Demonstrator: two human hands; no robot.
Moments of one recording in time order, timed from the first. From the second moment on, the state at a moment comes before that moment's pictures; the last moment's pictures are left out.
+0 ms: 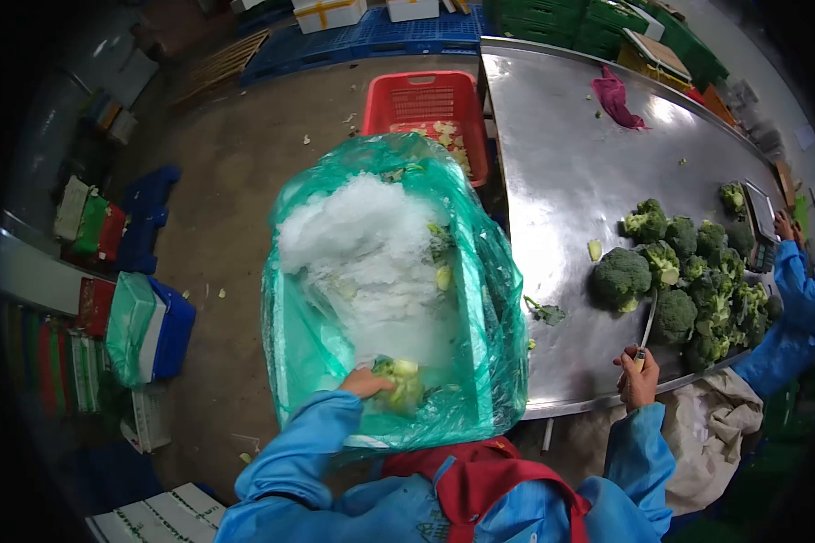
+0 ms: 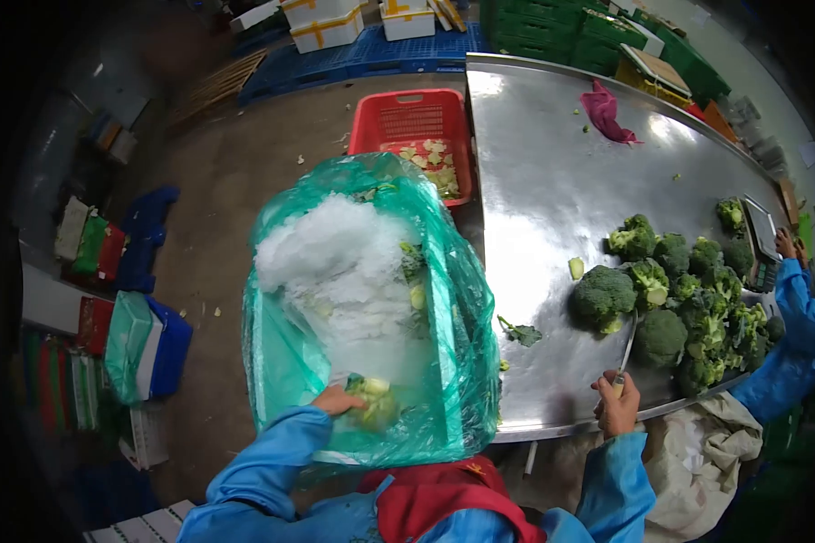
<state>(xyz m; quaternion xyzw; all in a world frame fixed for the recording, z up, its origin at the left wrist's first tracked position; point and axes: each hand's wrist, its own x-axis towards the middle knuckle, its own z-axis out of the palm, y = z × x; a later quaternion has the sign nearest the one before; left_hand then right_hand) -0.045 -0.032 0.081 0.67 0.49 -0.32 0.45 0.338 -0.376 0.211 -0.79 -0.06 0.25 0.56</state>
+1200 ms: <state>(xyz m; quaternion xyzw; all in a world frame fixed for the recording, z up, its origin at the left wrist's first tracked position) -0.079 -0.056 0.268 0.73 0.47 0.03 0.50 0.206 -0.212 0.206 -0.73 -0.56 0.34 0.17</state>
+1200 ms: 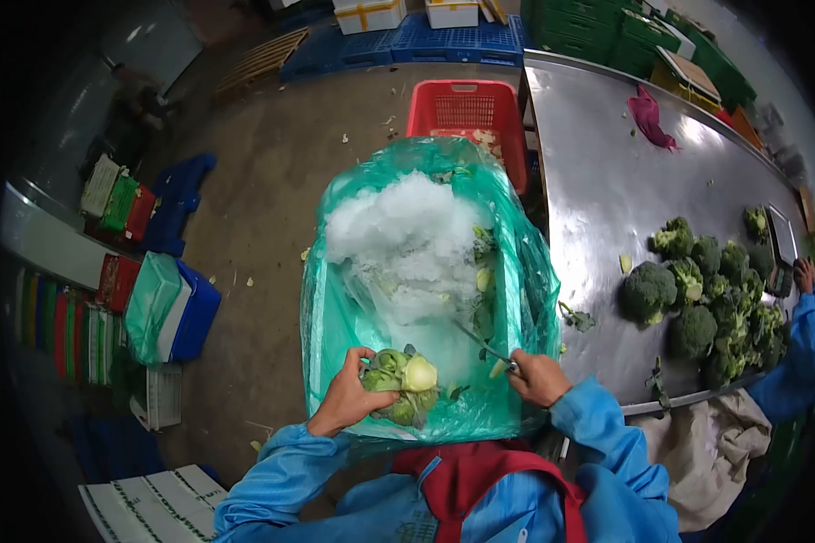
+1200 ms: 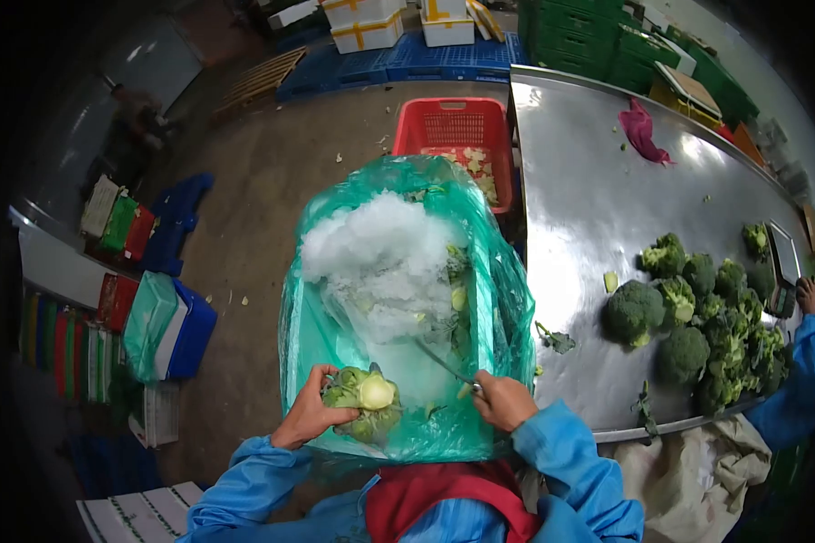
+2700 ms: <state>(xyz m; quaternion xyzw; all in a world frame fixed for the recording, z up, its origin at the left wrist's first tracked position) 0.010 -0.025 0.180 0.70 0.44 0.08 0.56 0.395 -0.358 0.259 -0.57 -0.09 0.23 0.78</state>
